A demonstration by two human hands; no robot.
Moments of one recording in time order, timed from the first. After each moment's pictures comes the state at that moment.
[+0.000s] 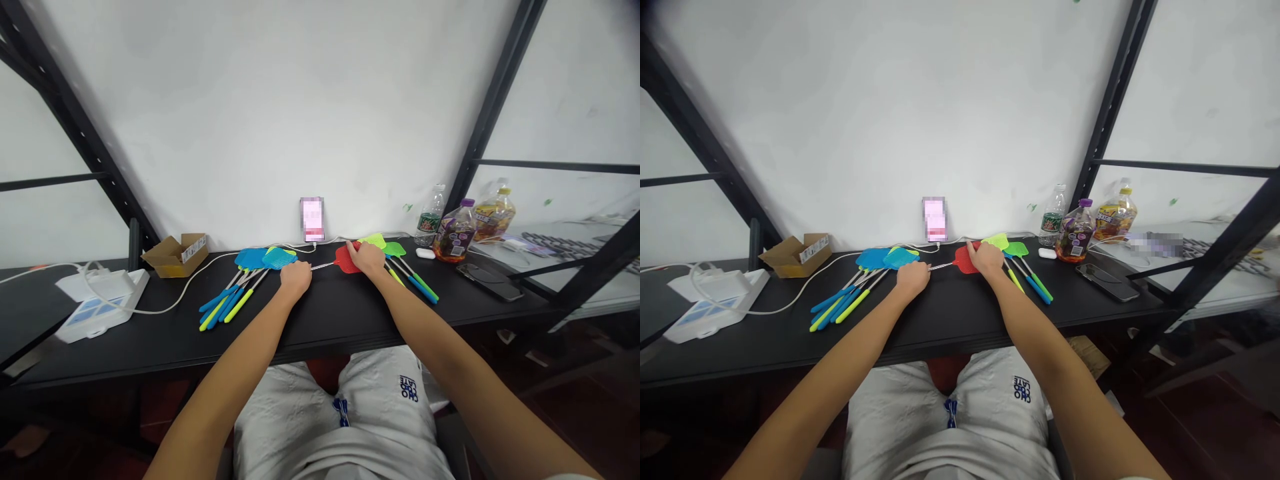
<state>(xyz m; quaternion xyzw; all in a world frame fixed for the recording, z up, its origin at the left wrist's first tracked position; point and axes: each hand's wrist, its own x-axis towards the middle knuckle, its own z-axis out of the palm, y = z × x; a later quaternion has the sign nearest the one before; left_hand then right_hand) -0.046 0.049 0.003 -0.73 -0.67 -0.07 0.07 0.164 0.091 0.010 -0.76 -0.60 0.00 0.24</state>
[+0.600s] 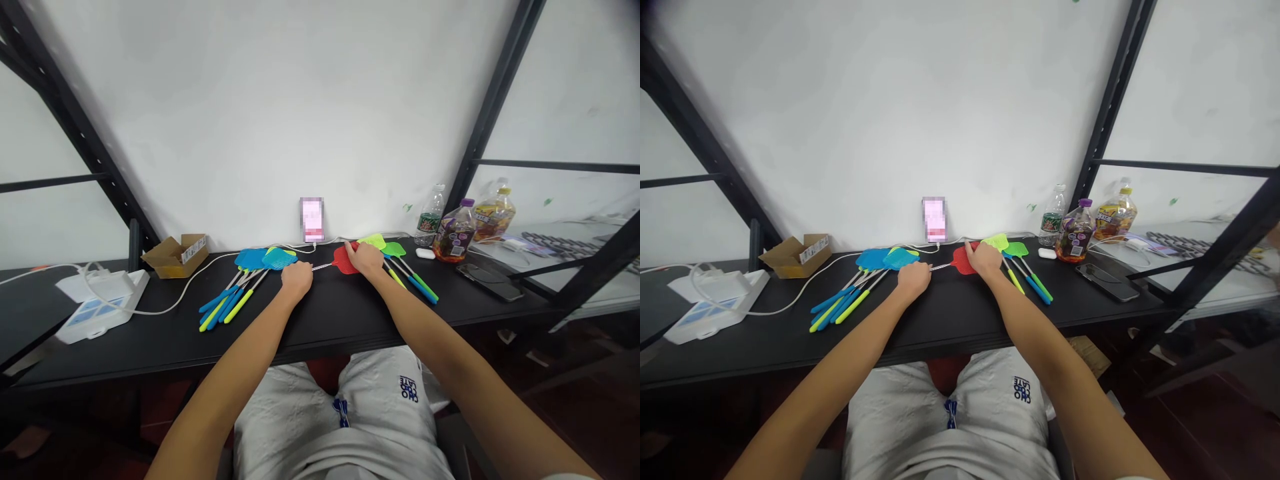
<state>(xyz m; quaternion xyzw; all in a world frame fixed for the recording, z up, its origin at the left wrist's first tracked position) -0.043 0.046 0.005 -0.73 -0.67 -0.06 0.07 0.157 0.086 0.012 -0.76 -0.60 0.00 0.25</state>
